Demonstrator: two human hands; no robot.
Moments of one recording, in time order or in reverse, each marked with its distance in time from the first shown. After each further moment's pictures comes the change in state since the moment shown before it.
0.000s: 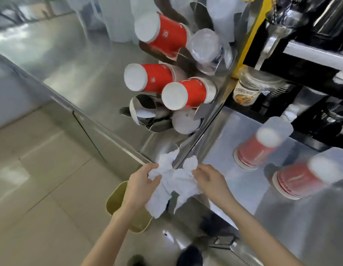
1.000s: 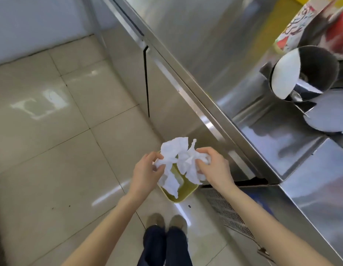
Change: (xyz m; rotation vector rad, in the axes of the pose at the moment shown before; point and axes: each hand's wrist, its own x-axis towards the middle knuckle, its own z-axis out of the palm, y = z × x) left_hand 0.016 -0.225 -0.078 -0.200 0.105 -0.363; right_hand 0.076 -0.028 0.243 -0.177 -0.240 0.026
